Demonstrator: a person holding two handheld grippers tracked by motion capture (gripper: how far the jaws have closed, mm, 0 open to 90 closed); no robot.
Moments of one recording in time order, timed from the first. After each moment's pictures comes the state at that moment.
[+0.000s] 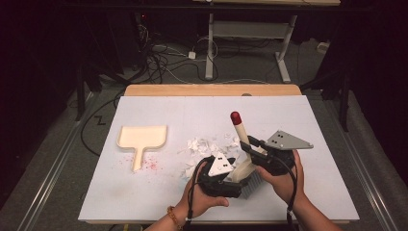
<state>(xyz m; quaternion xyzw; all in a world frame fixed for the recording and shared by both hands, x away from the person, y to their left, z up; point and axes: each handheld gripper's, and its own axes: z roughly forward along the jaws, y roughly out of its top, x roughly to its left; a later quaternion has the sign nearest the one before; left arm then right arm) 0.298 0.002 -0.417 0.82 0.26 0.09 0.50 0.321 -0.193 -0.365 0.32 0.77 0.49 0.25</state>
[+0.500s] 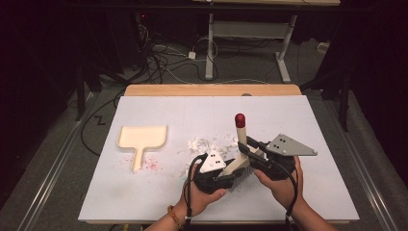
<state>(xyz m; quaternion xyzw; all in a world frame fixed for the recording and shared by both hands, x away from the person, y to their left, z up) 0.305 0.018 -0.420 0.80 0.26 0.09 0.53 0.305 -0.187 -0.357 0.31 0.75 0.52 0.26</state>
